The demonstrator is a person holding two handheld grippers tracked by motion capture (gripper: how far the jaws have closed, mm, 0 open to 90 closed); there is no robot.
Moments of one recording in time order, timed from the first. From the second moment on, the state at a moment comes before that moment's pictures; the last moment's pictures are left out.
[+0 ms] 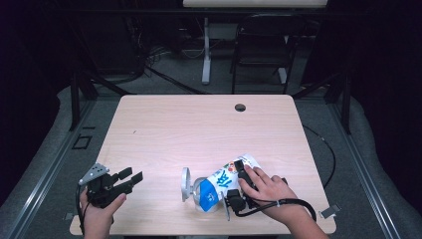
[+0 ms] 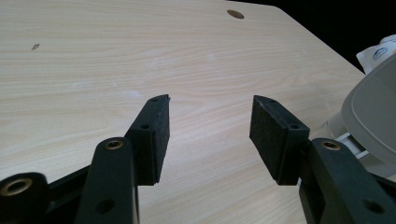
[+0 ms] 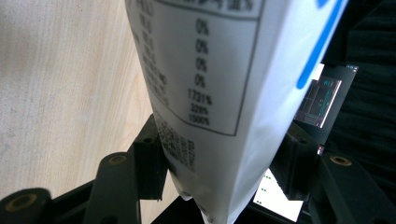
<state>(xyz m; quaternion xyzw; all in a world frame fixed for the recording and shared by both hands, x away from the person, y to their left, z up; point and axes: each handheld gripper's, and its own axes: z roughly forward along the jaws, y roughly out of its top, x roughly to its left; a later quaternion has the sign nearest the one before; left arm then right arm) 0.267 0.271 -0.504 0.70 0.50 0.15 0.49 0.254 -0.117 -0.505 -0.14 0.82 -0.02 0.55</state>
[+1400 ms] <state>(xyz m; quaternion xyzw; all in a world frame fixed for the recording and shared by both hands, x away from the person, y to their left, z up) 0.267 0.271 -0.506 0.70 0.50 0.15 0.49 0.253 -0.115 -0.504 -0.15 0.82 -0.03 0.55</state>
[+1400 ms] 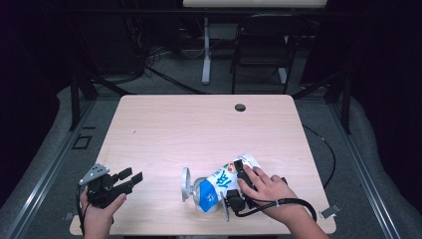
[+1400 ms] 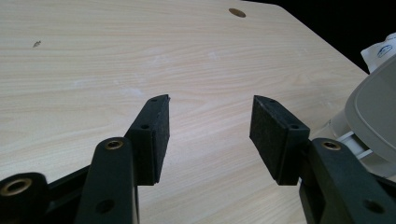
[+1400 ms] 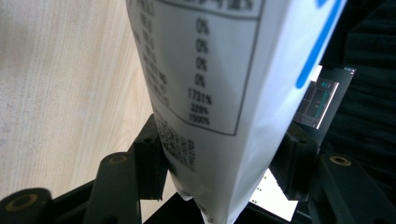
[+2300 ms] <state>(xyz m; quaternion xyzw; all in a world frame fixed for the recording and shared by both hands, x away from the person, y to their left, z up) 0.268 0.272 -0.507 0.70 0.50 0.15 0.49 0.253 -0.115 -0.504 -0.16 0.82 -0.03 0.55</state>
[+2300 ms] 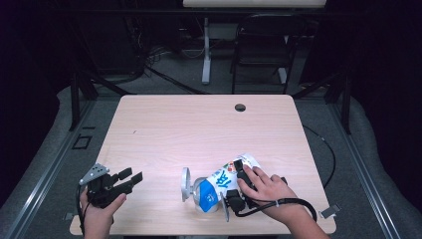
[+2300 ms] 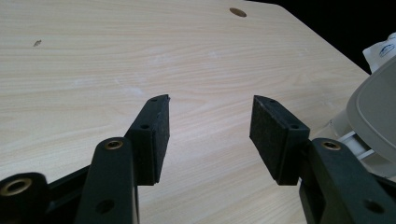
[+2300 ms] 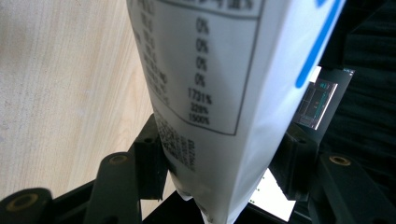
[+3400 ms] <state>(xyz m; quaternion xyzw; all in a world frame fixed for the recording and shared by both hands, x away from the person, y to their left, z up) 0.269 0.274 -0.509 0.70 0.51 0.15 0.49 0.253 -0.114 -0.502 -0.16 0.82 -0.04 0.55</state>
